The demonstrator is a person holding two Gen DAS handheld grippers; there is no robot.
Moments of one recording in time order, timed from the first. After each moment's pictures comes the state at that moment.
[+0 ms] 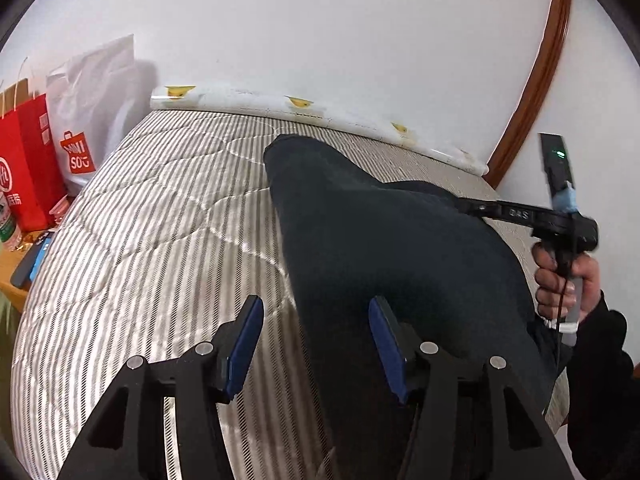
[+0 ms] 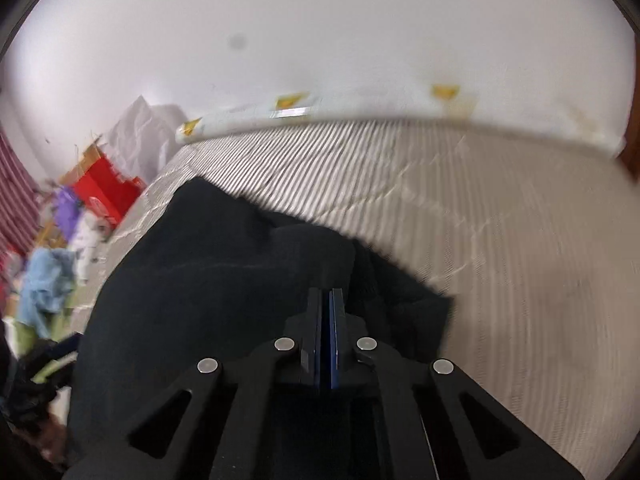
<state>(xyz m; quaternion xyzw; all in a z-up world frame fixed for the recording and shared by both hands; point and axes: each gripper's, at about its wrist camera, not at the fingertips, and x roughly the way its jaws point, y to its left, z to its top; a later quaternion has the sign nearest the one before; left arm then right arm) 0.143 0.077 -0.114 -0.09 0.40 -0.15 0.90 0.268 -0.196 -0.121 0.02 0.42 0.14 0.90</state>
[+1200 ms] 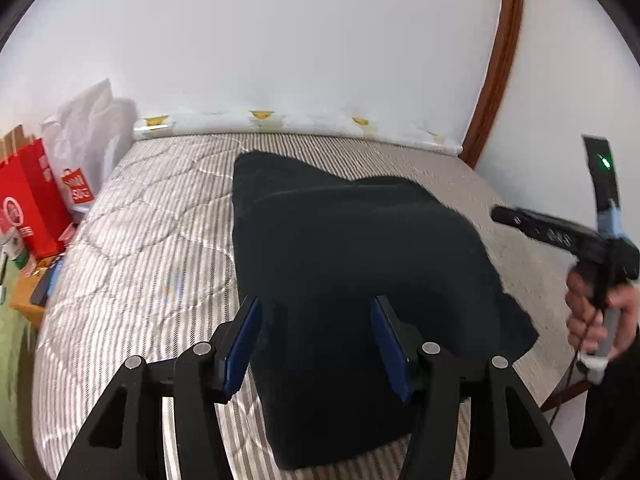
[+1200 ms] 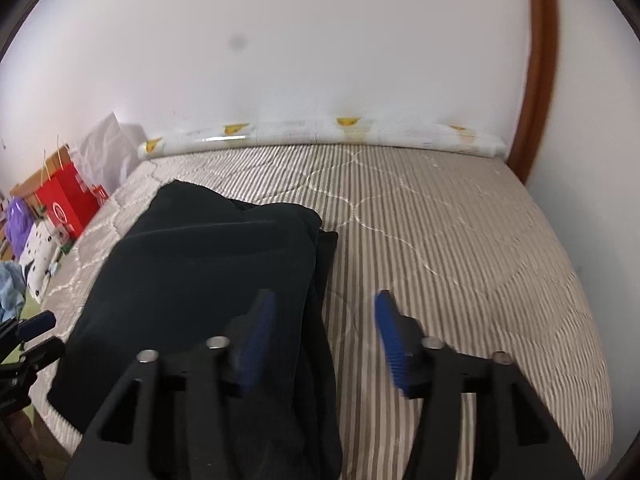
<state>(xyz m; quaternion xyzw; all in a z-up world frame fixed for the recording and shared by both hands) 0.077 0.025 -0.065 -0.03 0.38 -0.15 0.91 0.132 -0.242 -0.068 0.02 0.39 0.02 0.92</state>
